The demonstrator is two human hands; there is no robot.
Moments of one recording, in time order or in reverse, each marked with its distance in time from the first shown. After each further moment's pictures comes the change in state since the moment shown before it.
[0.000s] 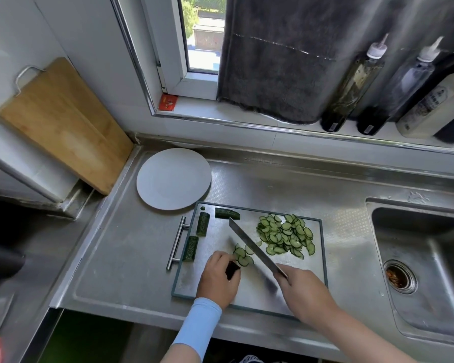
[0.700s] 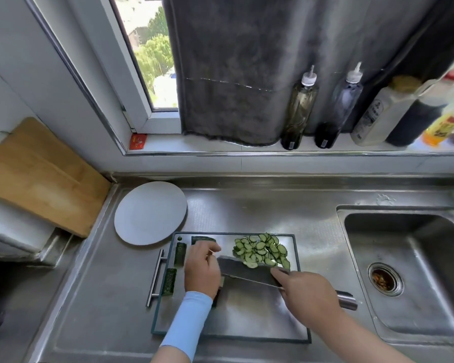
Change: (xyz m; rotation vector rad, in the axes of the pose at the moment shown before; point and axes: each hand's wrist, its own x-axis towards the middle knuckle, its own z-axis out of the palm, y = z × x) left_hand 0.070 0.086 -0.025 -0.127 0.165 -0.081; right_hand 0.006 0.048 -0.050 -0.506 0.196 -0.232
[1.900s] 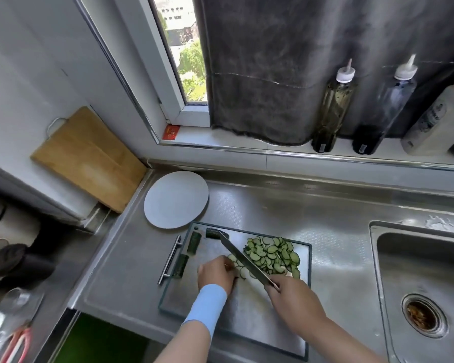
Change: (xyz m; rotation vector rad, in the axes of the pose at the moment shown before) left_hand -0.012 -0.002 0.039 0.580 -0.275 -0.485; right_hand 0.021 0.003 -0.004 0.645 -0.213 0.079
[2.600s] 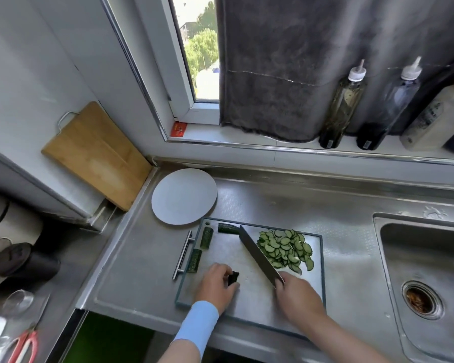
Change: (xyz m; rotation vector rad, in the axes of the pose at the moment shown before) left_hand -0.017 -0.081 0.000 -0.231 -0.031 0.290; right_hand -0.004 -0.024 0.053 -0.048 0.095 0.183
